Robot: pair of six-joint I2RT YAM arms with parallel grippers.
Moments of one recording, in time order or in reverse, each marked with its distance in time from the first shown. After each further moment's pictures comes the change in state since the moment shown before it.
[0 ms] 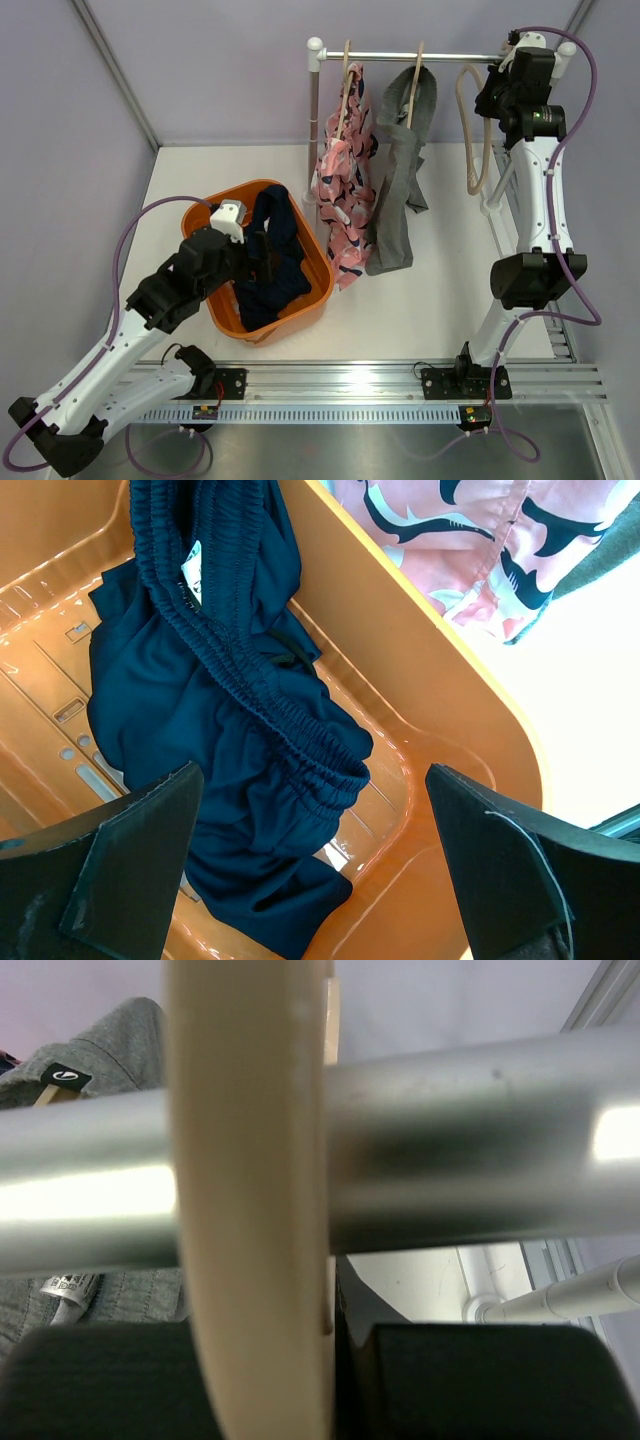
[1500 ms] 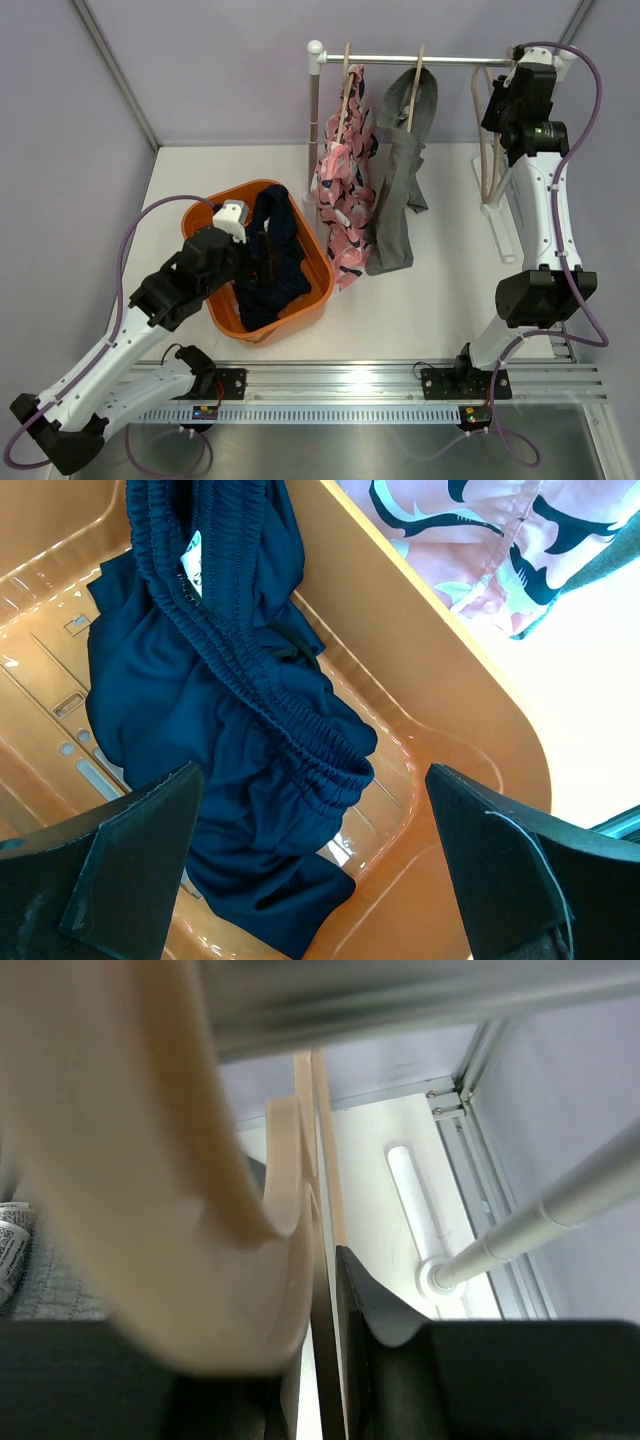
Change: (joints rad) left arm 0.000 0.020 0.000 -0.005 -0.001 0.000; right arm 0.000 -0.136 -0.215 0.062 0.107 -0.033
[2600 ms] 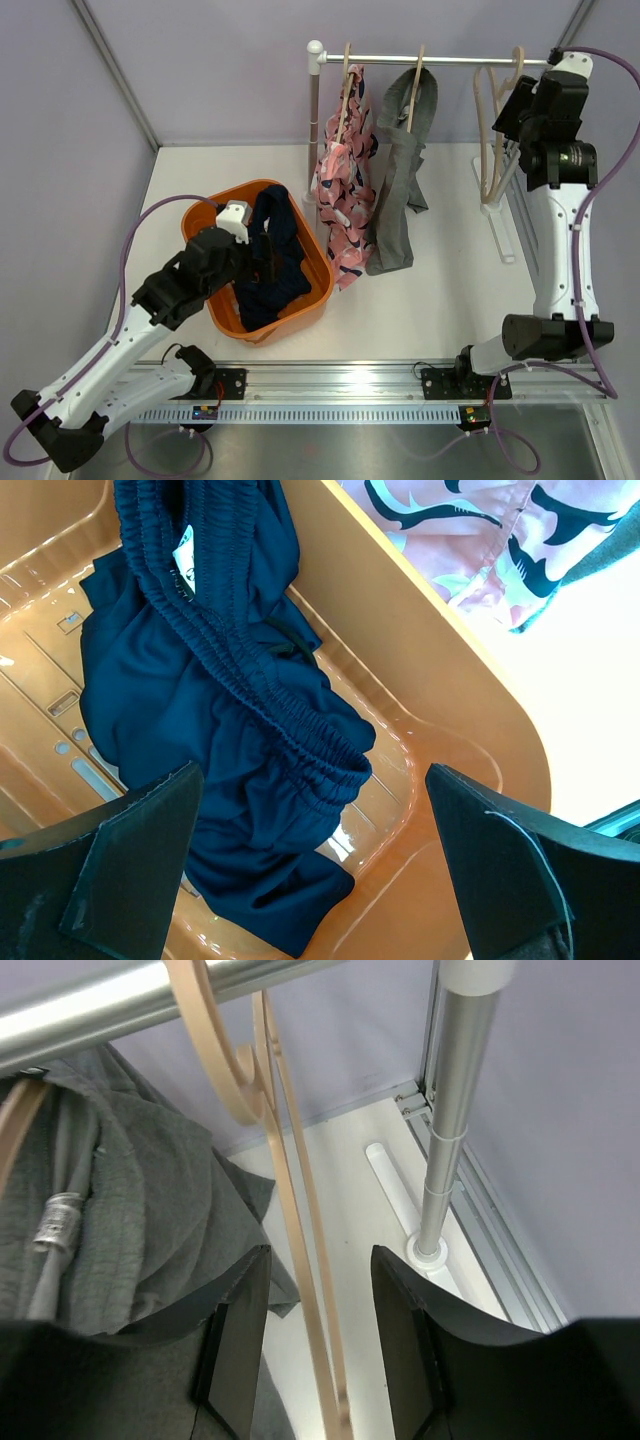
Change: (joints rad) left arm -0.014 0.010 0.000 -0.002 -0.005 0.000; right arm -0.006 -0.202 -0.061 -0.072 0.101 0.099
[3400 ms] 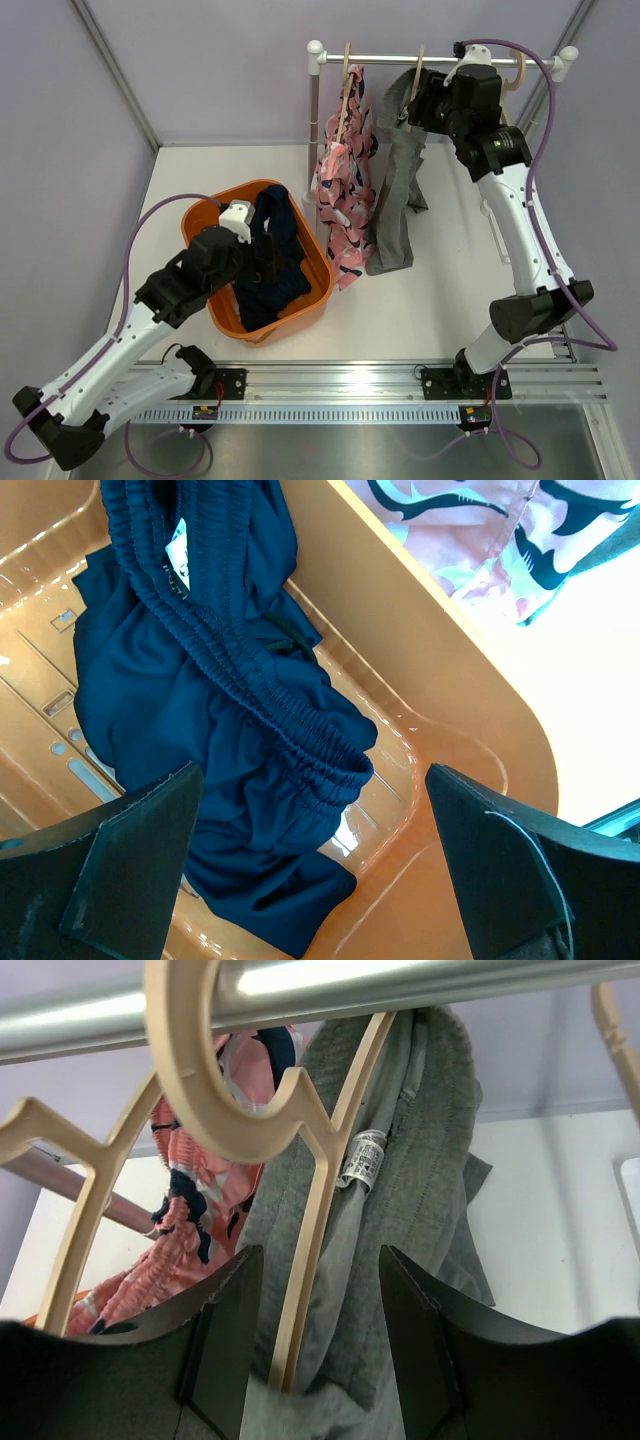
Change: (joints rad) left arm 0.000 0.024 0.000 0.006 0.010 0.008; right arm 0.335 0.104 0.064 0.078 -0.097 0.111
